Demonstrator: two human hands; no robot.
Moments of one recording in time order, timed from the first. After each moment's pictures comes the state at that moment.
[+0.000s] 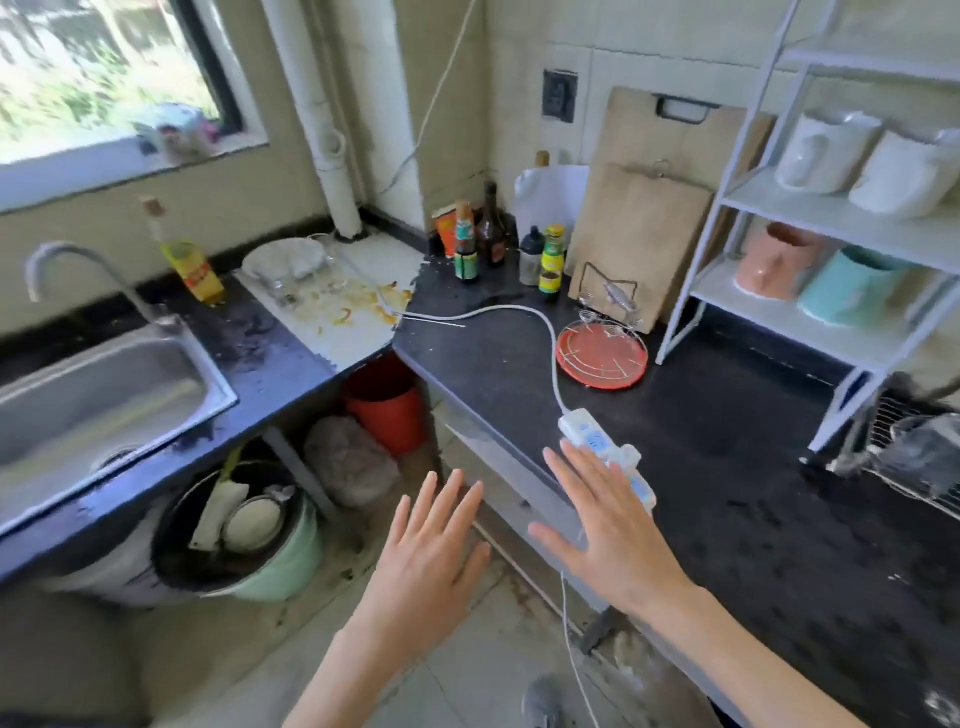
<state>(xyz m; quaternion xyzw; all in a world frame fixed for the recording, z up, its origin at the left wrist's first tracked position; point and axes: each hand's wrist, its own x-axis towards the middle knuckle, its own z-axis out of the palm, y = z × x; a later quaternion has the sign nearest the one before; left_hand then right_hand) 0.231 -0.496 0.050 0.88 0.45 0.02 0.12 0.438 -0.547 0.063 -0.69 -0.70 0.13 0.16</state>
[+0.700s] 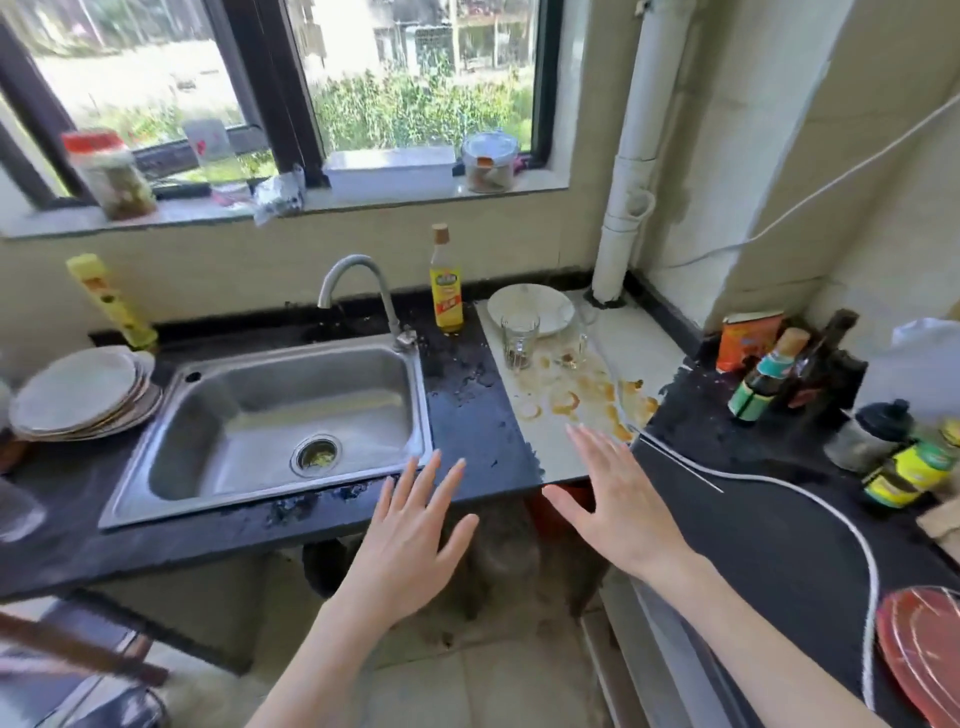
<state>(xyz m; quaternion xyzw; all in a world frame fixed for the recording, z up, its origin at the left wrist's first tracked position) 0.050 -0.257 0.072 0.69 0.71 0.10 0.11 0.268 -0.176 0.086 -0.51 -0.83 0.16 0.14</state>
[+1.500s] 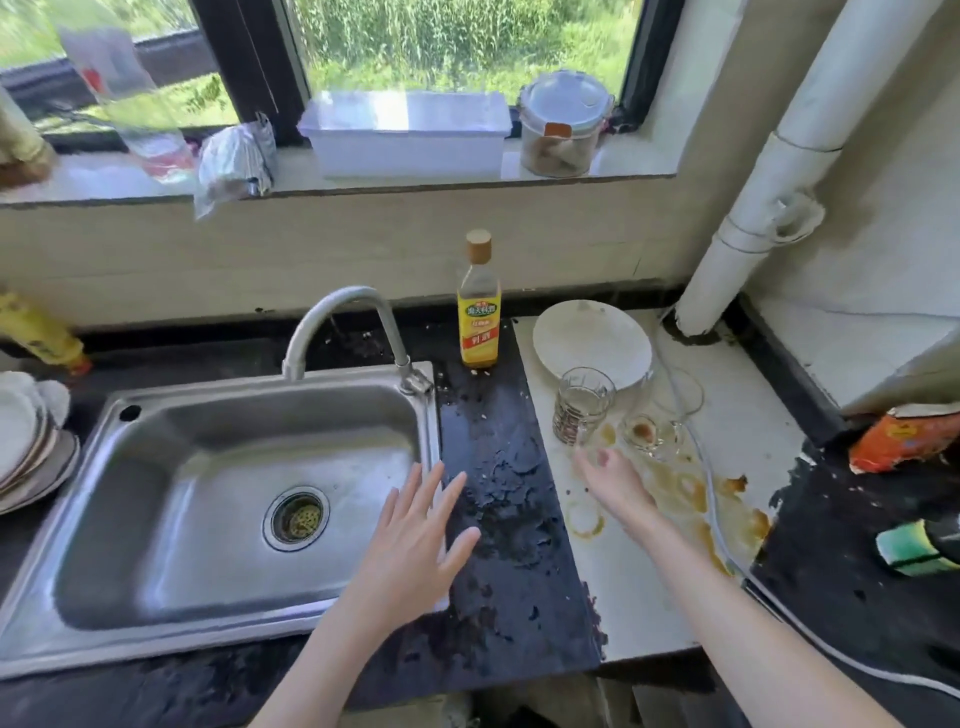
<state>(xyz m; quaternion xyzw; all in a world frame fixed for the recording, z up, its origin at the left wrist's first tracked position) -0.060 -0.016 0.018 0.66 0.72 0.04 0.23 0.137 0.127 -0.002 -0.67 -0.58 0.45 0.09</state>
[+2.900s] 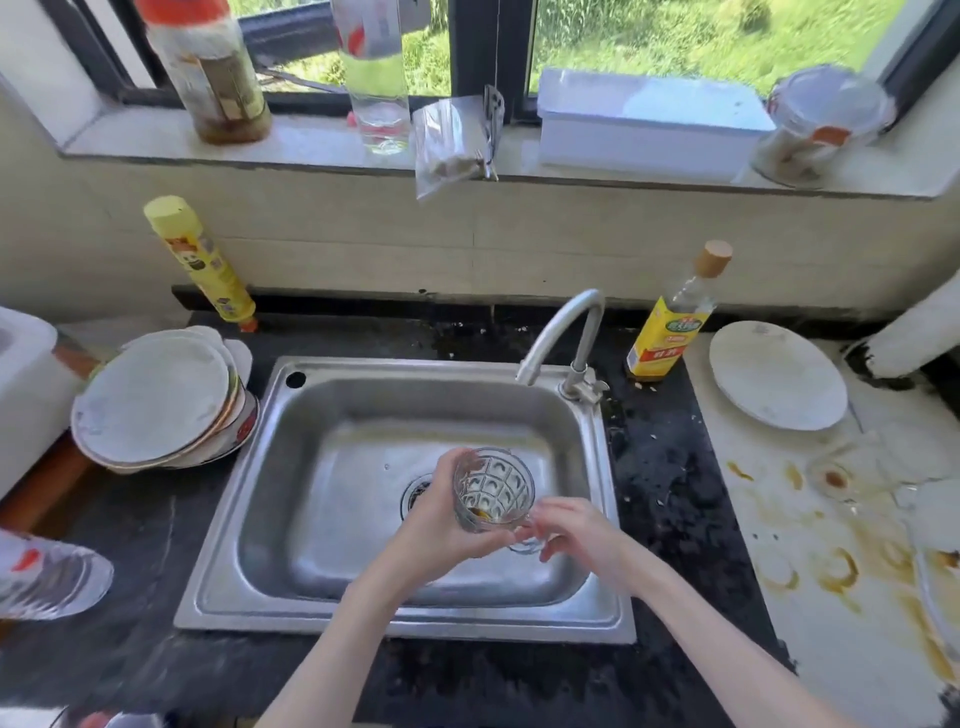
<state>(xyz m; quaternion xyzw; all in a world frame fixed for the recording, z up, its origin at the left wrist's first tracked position) -0.259 -0.057 -0.002 0.43 0.68 0.39 0.45 -0.093 0.035 -0.001 -0.41 -0.56 0.72 0.03</state>
